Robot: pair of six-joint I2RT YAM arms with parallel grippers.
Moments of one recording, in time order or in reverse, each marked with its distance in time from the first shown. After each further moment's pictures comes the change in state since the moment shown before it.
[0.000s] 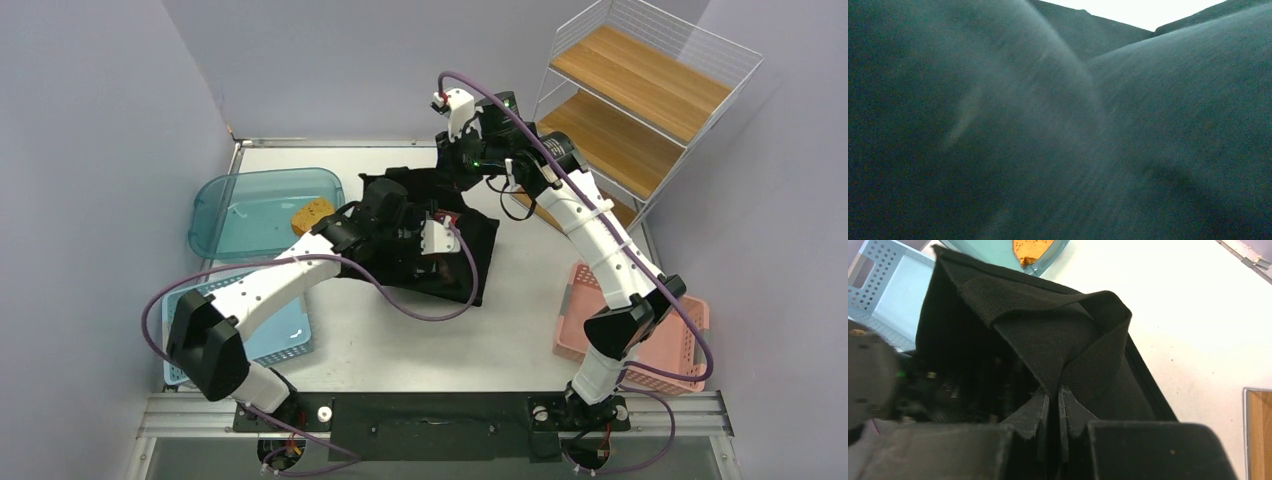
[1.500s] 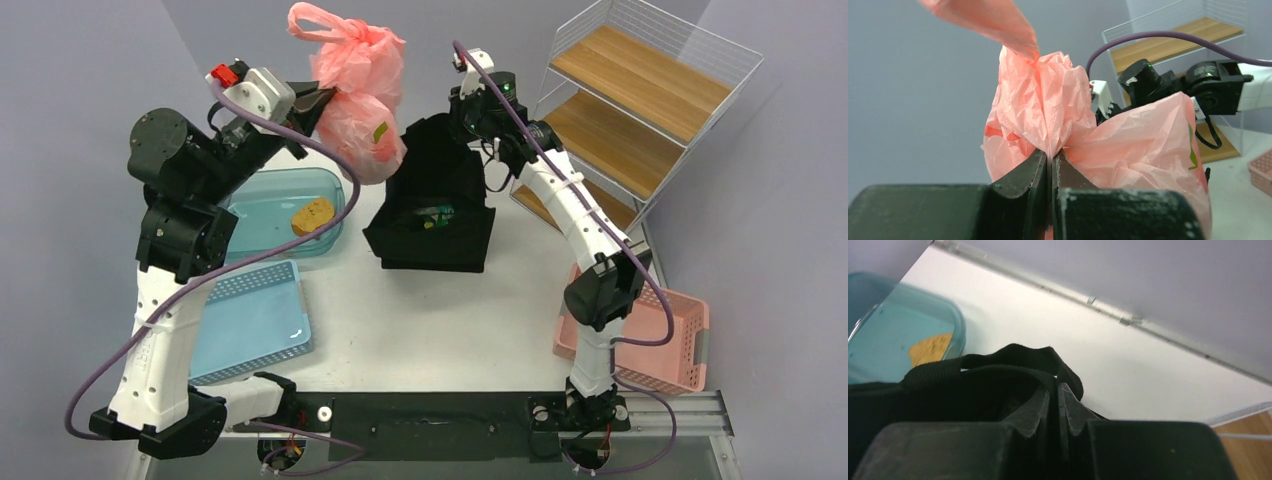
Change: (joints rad) left arm 0.355 -0.243 0.582 0.183 0.146 -0.608; right arm -0.133 0.175 0.012 0.371 0.218 0.056
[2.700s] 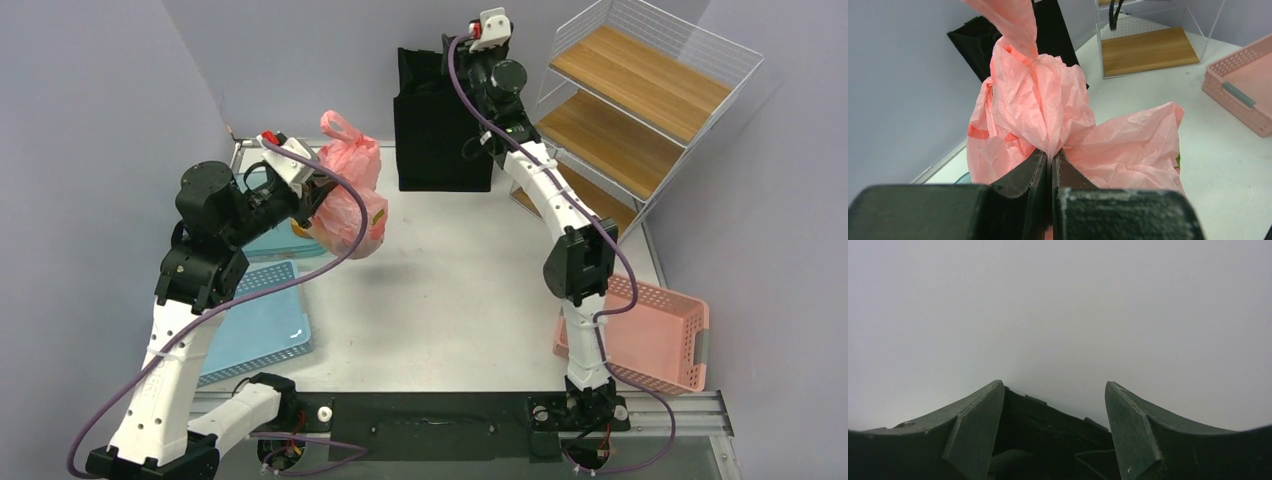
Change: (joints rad) left arm 0.085 -0.232 -0.443 -0.188 -0.017 -0.026; right arm -0.050 0.303 0.165 0.928 0.190 -0.217
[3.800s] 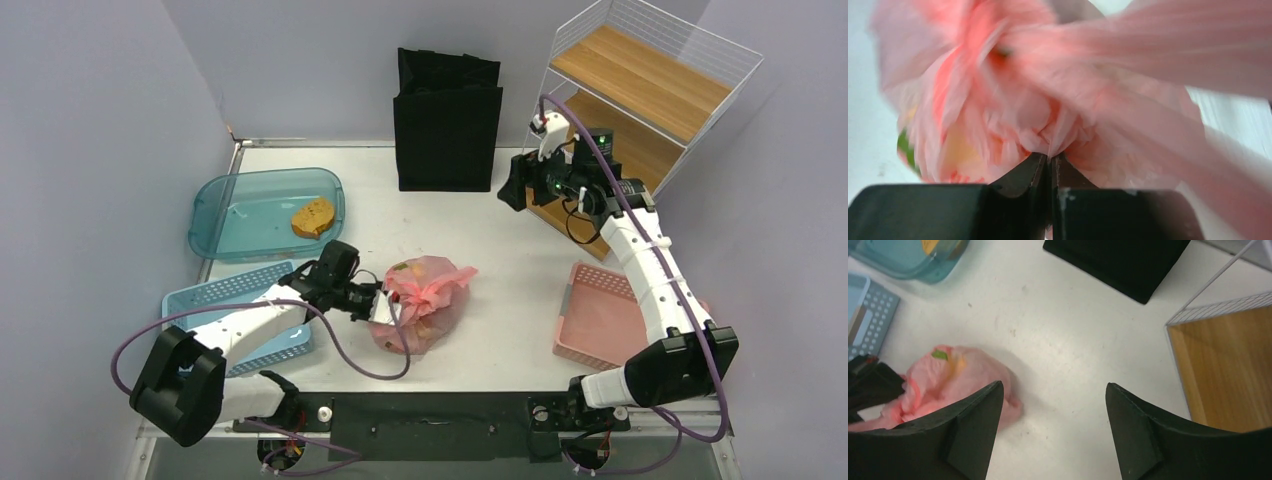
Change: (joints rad) left arm -0.294 0.267 -0.719 0.185 0.275 0.838; right arm -0.247 -0.808 -0.797 -0.942 -0.562 0.074
